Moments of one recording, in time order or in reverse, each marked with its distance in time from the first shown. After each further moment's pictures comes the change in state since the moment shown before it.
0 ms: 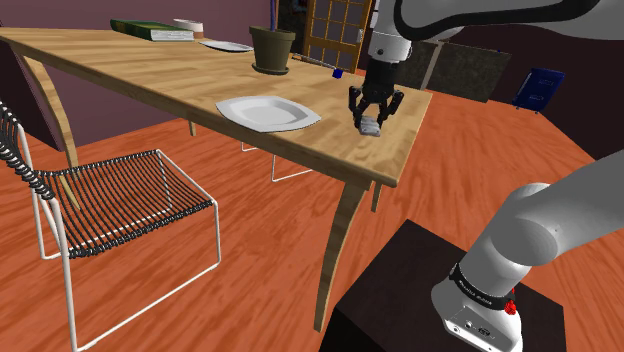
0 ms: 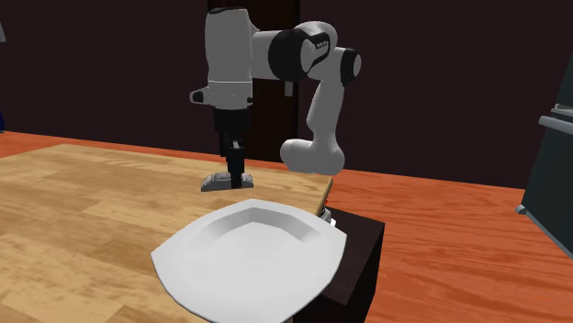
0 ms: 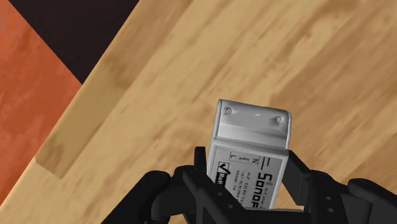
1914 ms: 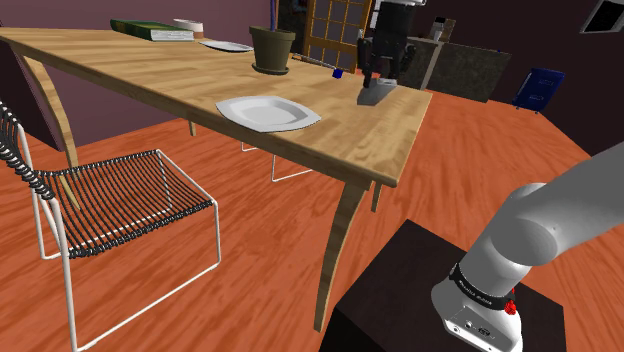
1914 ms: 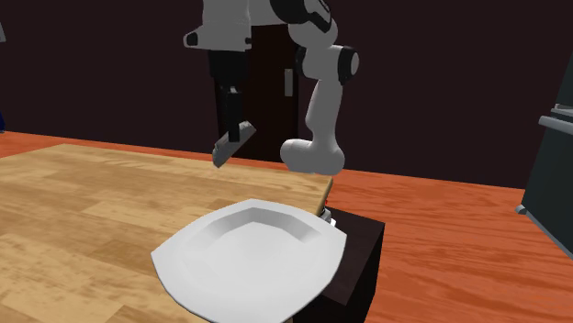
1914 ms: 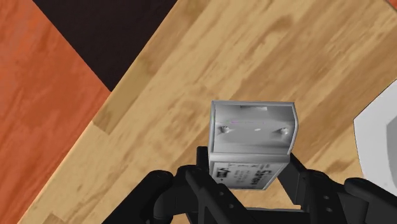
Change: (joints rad) arm -0.004 0.064 0.003 0.331 -0.007 -0.272 0.009
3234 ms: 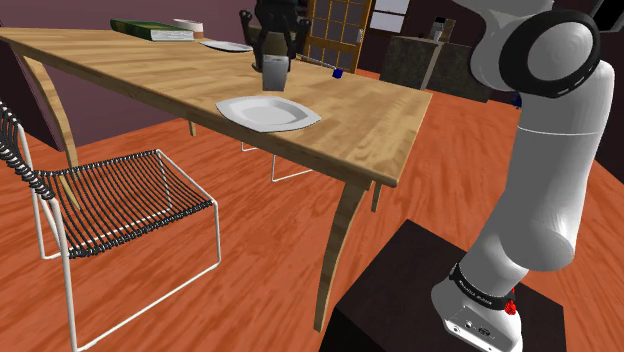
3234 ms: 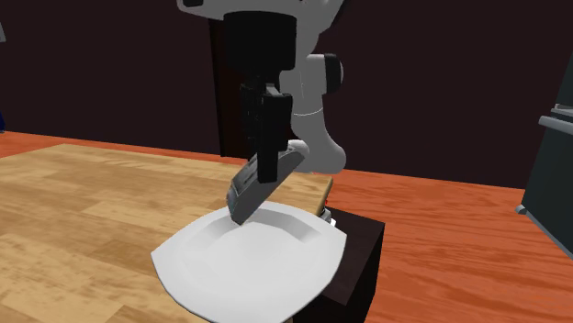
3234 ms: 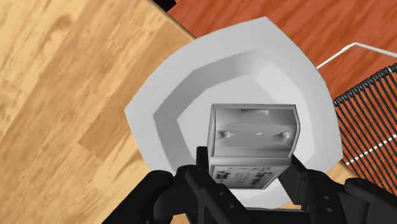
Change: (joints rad) arm 0.213 0.732 0.261 0.874 -0.174 -0.182 0.426
